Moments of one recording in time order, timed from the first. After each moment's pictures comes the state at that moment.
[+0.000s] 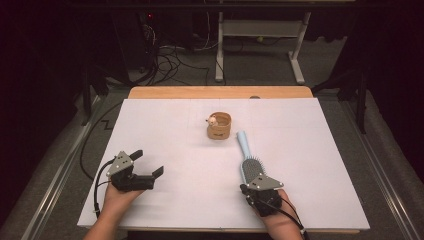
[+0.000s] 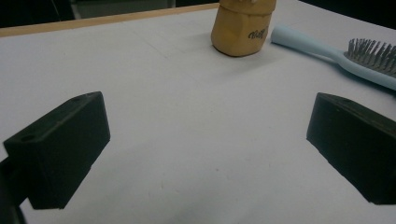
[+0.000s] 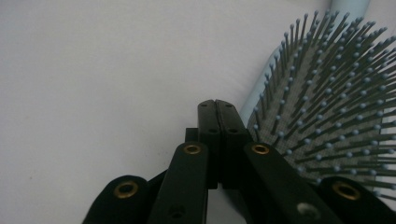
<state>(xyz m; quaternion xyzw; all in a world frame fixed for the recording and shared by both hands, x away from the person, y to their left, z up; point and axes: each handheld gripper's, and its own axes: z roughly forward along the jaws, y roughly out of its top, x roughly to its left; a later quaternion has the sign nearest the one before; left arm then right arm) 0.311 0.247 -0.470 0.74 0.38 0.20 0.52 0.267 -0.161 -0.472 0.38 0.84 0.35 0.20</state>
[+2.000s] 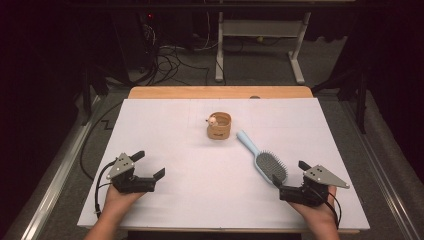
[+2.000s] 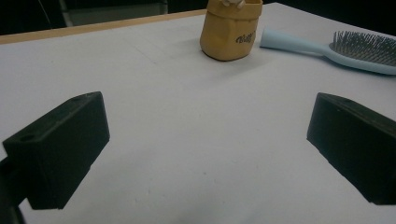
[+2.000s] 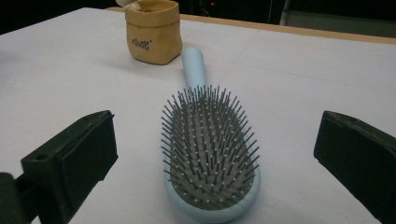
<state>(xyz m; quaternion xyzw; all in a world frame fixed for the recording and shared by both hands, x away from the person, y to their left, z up) 0.307 0.244 -0.471 0.74 0.37 0.20 0.53 0.275 -0.265 -0.447 0.44 0.71 0.47 0.27</state>
